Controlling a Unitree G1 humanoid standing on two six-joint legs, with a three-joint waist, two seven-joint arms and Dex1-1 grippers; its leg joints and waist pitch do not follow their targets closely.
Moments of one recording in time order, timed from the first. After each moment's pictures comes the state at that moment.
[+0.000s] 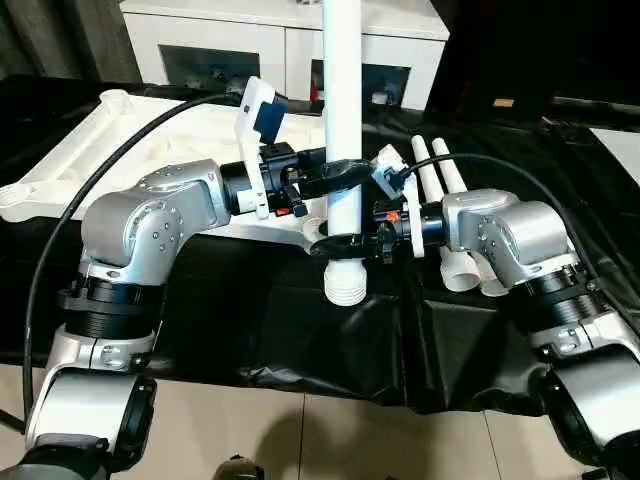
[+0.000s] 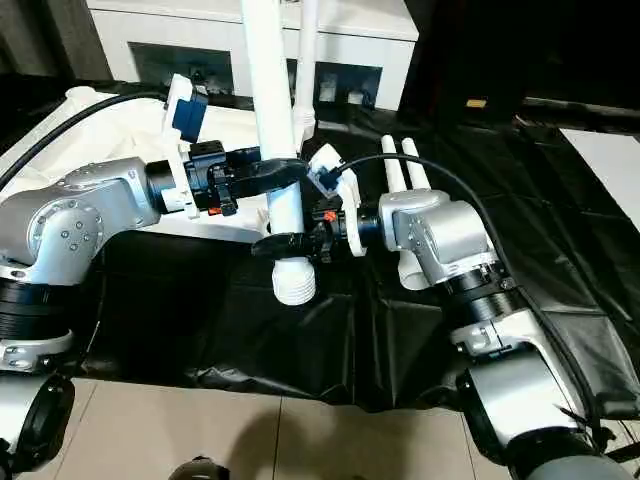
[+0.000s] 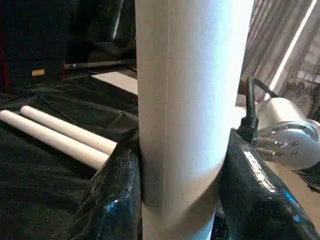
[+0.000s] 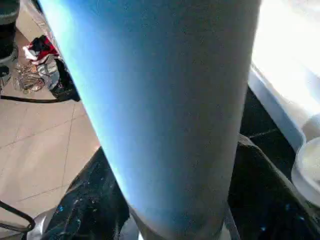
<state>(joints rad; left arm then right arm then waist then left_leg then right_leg) -0.79 0.35 -0.02 0.09 -0.63 0.82 -0.84 -0.83 -0.35 0.24 0.39 0.36 0.76 1.18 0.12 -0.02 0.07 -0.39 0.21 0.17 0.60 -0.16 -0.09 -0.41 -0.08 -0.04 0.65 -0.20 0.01</state>
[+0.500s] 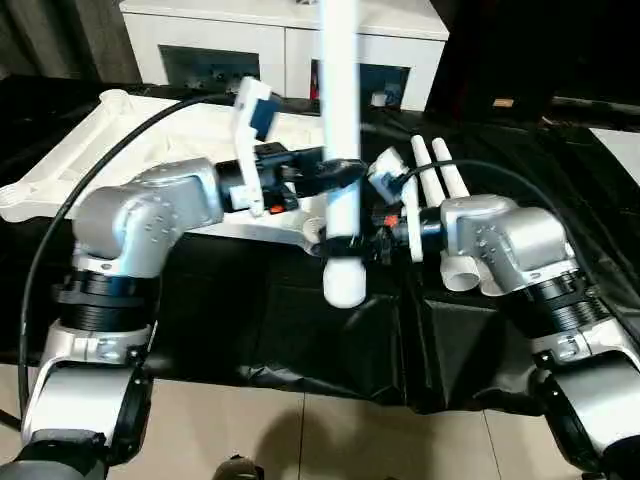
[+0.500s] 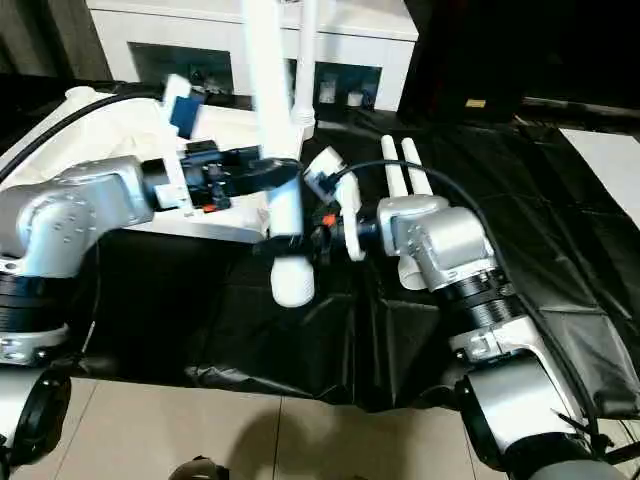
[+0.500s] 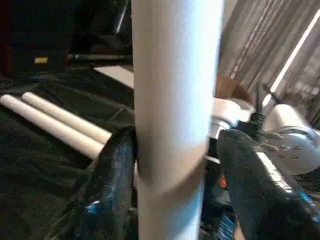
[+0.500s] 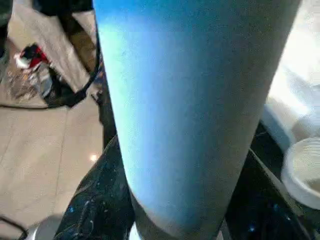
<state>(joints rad) -0.81 0.37 0.03 0.13 -0.68 0.90 -0.84 -0.83 -0.34 0.19 0.37 0.37 0.77 1.12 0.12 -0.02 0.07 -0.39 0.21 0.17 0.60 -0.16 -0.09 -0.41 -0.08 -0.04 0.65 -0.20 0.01</state>
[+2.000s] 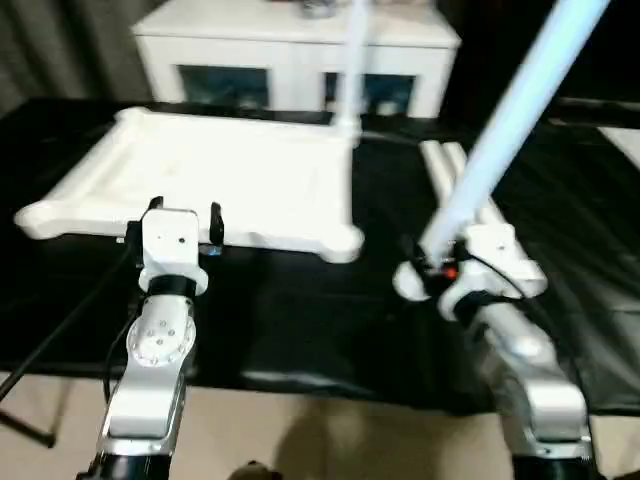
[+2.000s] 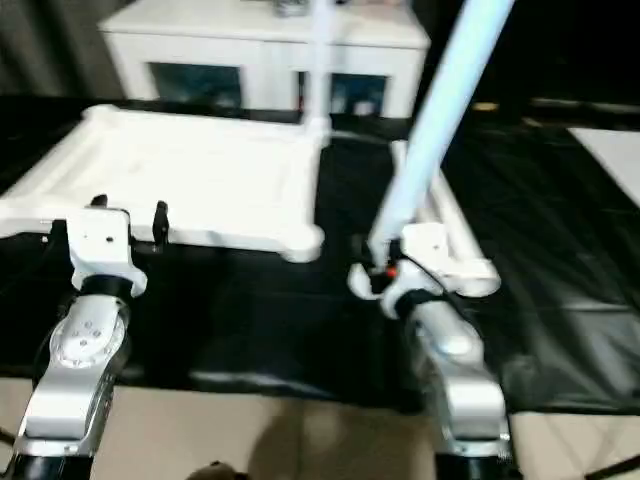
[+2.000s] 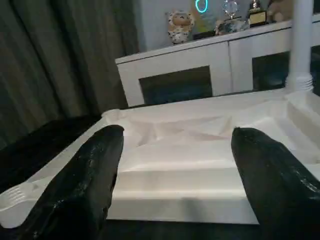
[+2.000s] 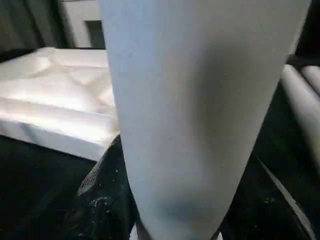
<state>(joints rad) -0.12 0.15 0.02 -0.13 0.12 0.13 0.12 -0.14 -0.05 -0.01 -0.19 0.13 0.44 0.24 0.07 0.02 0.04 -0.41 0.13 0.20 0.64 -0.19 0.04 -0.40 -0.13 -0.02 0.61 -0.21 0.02</state>
